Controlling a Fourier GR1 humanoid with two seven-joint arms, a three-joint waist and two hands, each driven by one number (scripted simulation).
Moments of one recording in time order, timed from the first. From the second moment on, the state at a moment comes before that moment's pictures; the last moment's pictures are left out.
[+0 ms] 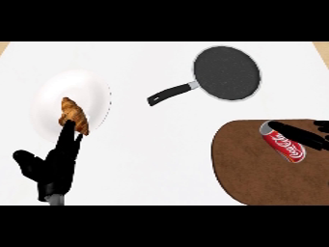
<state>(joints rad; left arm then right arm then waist) 0.07 0.14 -0.10 -1.48 0.28 0.28 0.06 -0.14 -0.33 -0.14 -1.60 0.65 0.26 1.00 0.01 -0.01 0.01</state>
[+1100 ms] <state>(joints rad) -0.02 0.12 -0.15 -1.48 0.26 0.20 0.09 -0.54 -0.11 -0.05 -1.29 0.97 0.08 1.10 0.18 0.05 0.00</state>
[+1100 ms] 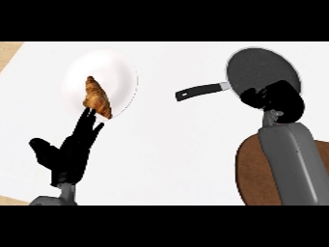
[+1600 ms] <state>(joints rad) -0.06 0.12 -0.18 -1.46 0.24 0.18 0.11 -0.86 -0.16 -0.05 -1.07 1.33 0.03 1.17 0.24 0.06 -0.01</state>
